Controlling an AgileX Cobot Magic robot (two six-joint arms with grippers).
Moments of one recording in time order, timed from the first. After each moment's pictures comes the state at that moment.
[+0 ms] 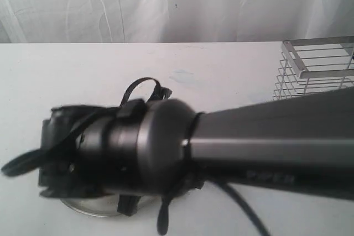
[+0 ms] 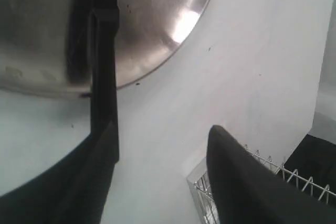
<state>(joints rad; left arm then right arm) -0.08 0.00 0.02 -0.15 0.36 0.24 1.21 1.93 -1.41 -0.76 1.22 0.32</state>
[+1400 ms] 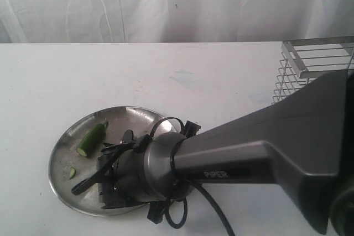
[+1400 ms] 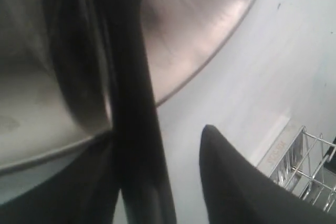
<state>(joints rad) -0.08 0.00 0.02 -0.15 0.36 0.24 1.11 2.10 -1.27 -0.83 1.07 0.60</state>
